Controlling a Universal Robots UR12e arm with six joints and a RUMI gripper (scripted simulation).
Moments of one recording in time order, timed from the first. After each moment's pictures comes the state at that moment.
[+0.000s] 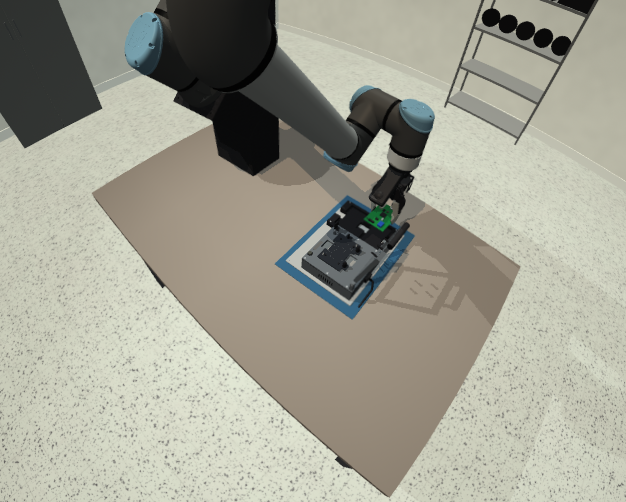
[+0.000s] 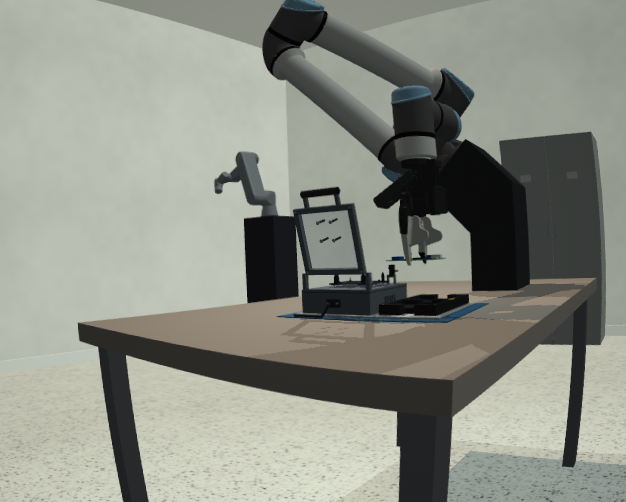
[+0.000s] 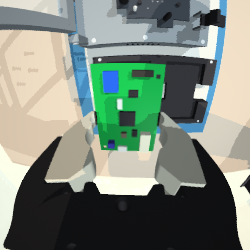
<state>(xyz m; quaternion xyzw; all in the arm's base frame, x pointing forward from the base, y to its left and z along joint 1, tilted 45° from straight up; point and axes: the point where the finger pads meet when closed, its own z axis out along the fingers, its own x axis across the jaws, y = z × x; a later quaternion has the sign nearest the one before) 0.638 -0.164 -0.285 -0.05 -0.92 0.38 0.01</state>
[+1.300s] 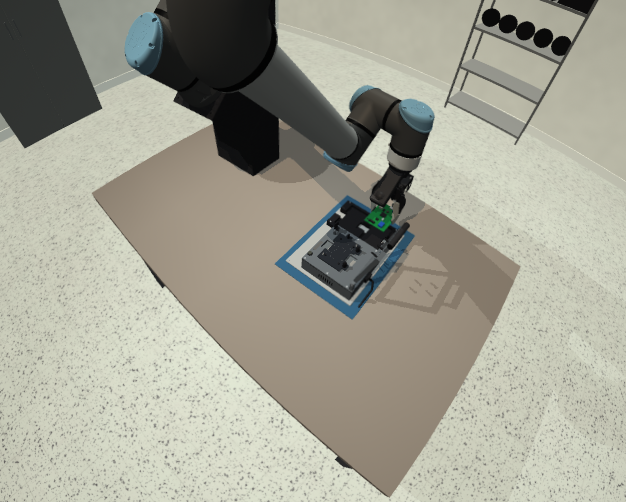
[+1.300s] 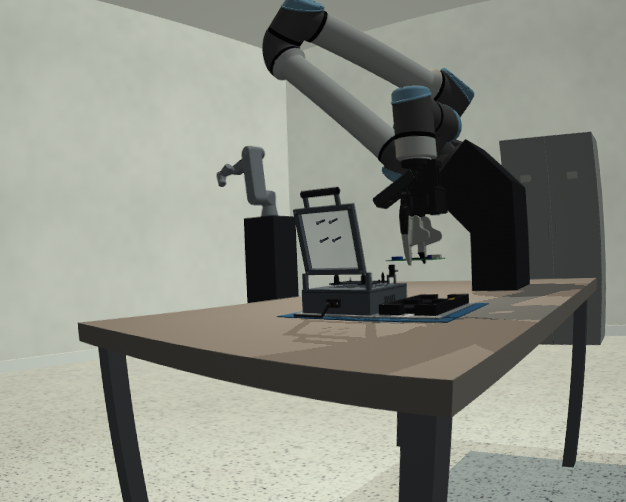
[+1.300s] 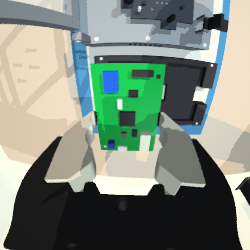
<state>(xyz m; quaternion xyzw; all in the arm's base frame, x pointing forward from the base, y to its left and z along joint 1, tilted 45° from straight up) 0.638 -0.164 -0.285 -0.03 -0.92 0.38 0.01</state>
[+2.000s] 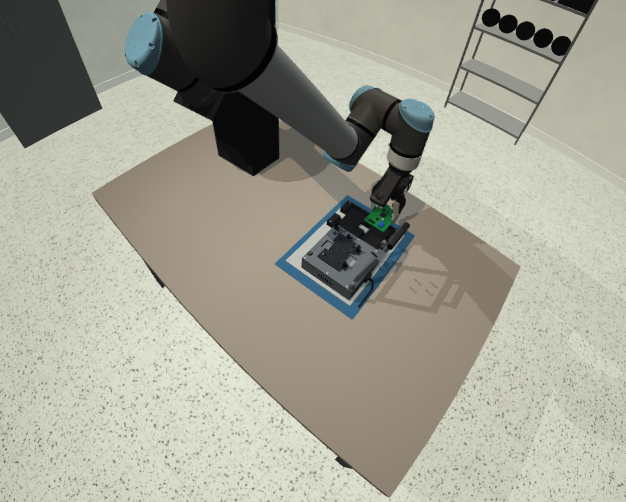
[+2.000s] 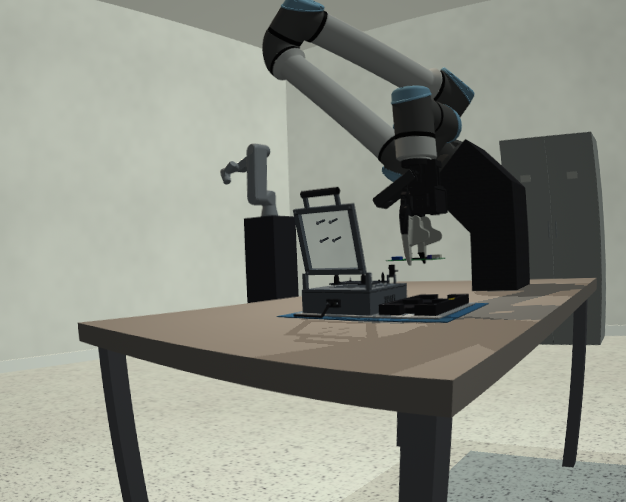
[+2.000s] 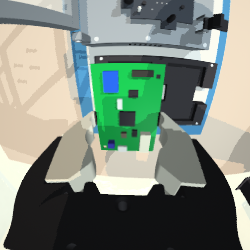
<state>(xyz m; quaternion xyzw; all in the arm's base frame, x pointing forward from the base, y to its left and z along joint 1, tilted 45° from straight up) 0.638 -0.164 -0.285 -0.03 -0.92 0.38 0.01</state>
